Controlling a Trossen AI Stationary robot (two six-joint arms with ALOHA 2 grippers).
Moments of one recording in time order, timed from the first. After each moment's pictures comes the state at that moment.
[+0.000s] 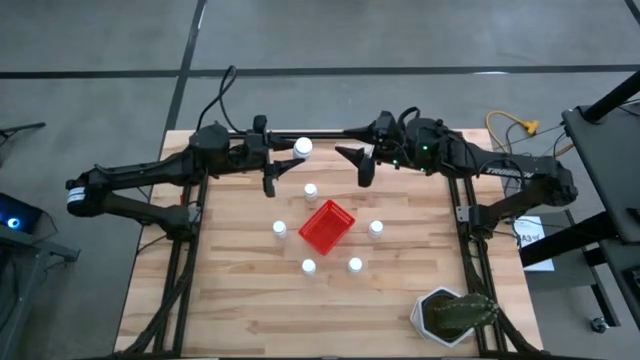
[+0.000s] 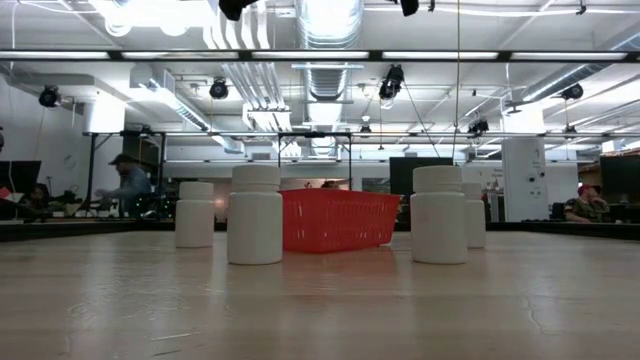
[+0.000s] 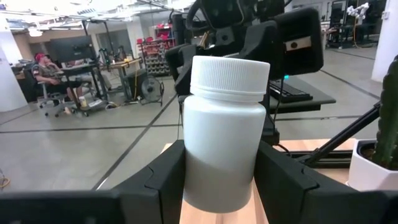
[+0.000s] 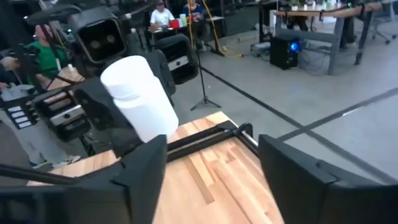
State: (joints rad) left arm 0.24 1.07 1.00 0.12 0.07 0.12; right arm -0.14 1.33 1.33 -0.14 0.19 0.23
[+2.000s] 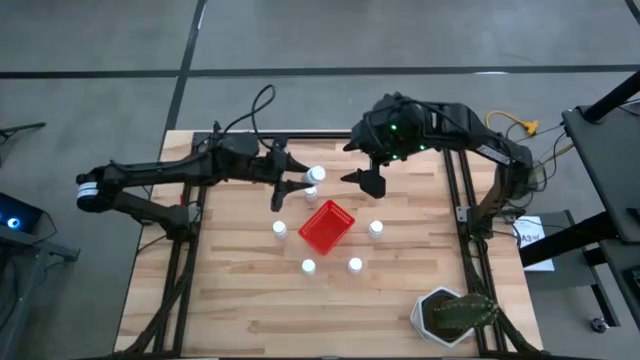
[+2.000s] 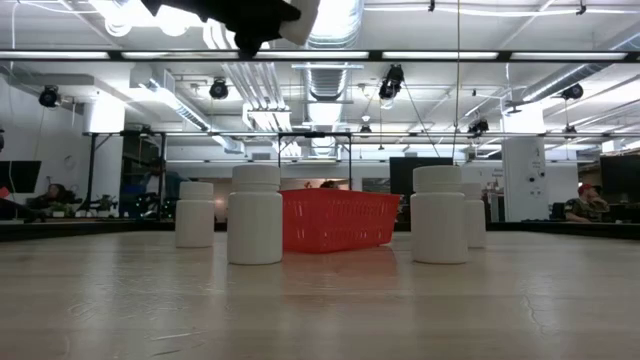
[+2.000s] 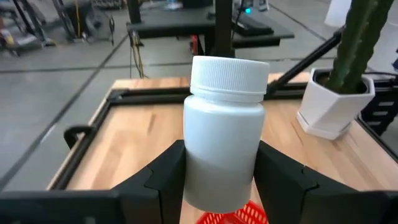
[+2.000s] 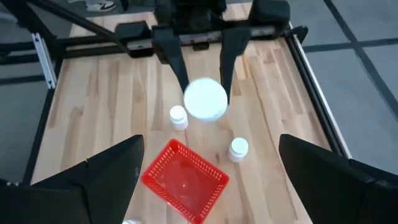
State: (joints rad) left arm 0.24 1.18 1.00 -0.06 0.22 0.11; right arm -0.12 1.72 2.24 -1.24 -0.06 0.03
